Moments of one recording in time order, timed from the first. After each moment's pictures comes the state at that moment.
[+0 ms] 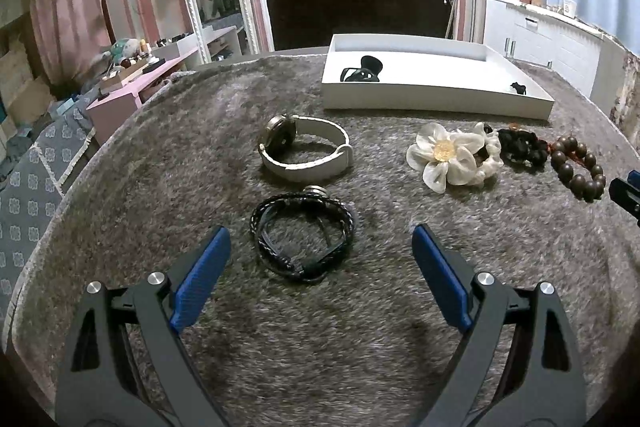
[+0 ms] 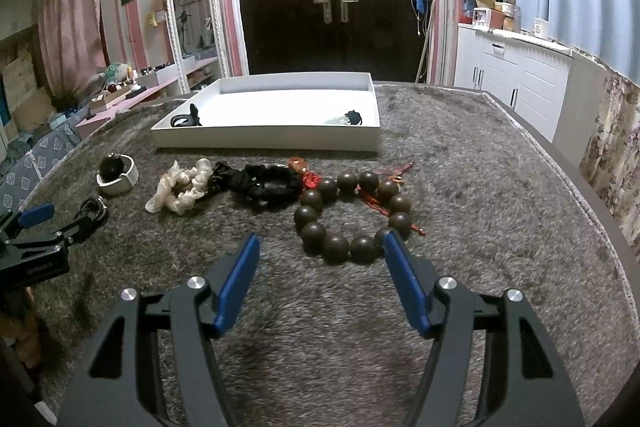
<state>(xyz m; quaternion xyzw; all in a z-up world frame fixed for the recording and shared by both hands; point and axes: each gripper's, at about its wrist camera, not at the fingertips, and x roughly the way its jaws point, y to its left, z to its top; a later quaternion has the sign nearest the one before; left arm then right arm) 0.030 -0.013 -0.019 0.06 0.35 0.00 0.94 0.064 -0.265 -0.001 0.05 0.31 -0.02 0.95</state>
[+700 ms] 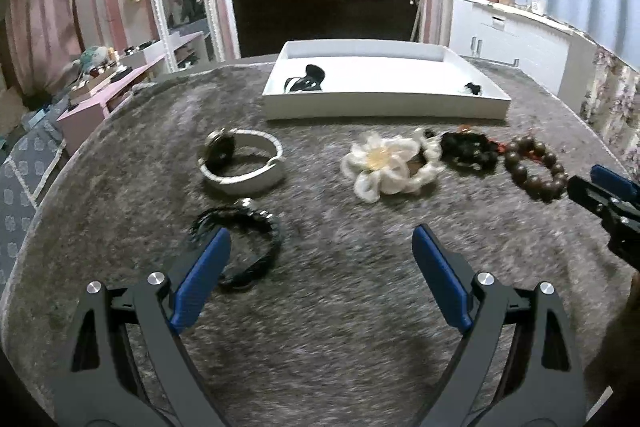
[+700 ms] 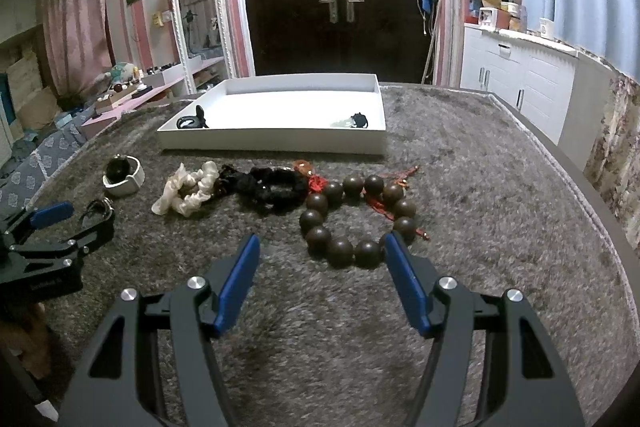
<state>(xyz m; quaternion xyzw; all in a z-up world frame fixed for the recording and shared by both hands) 0.027 -0.048 -0.010 0.05 0.34 -0.07 0.94 0.068 -0.266 0.003 0.05 0.31 0.00 0.95</state>
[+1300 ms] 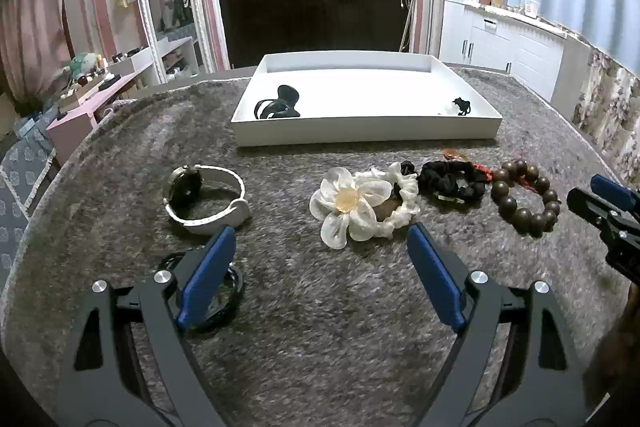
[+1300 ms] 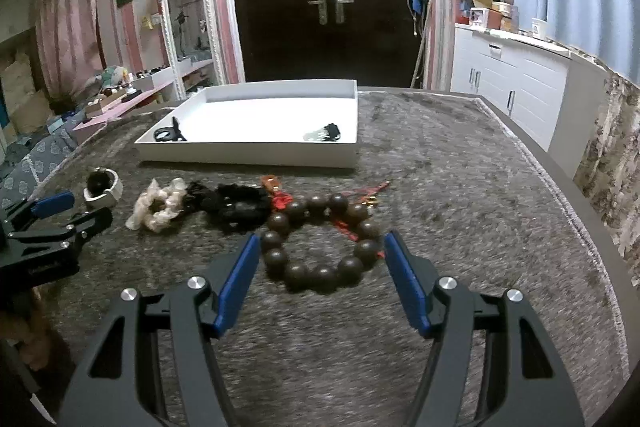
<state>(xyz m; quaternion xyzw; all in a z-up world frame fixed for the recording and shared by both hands) 0.058 -0.074 -0.001 0.05 0.34 -0.08 0.93 0.083 -0.298 0.008 0.05 0.31 -0.02 0.95</state>
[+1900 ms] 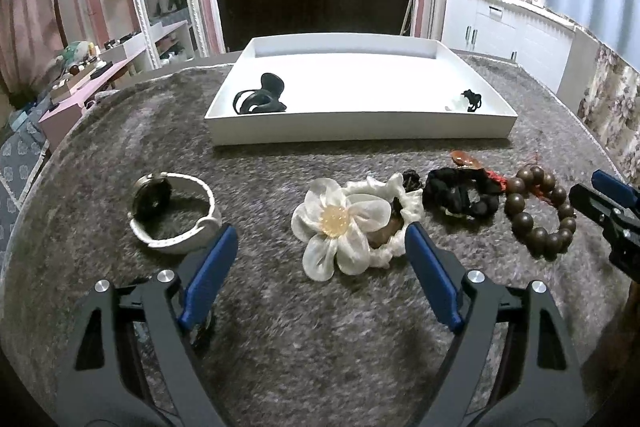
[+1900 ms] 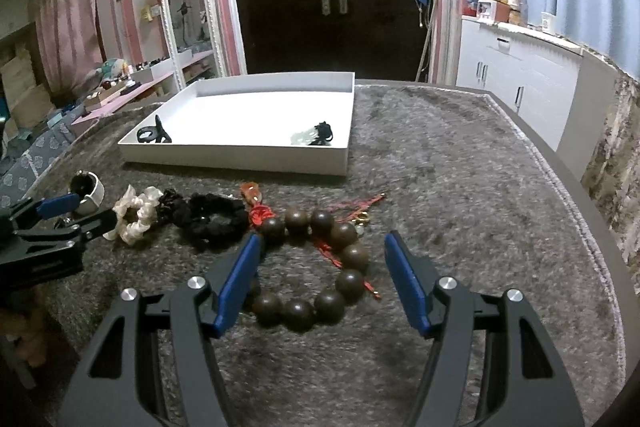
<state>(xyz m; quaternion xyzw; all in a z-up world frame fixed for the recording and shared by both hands) 0.099 -0.094 -0.015 0.05 0.38 -0.08 0.92 0.120 -0.311 0.000 0.05 0.33 -0.01 0.94</state>
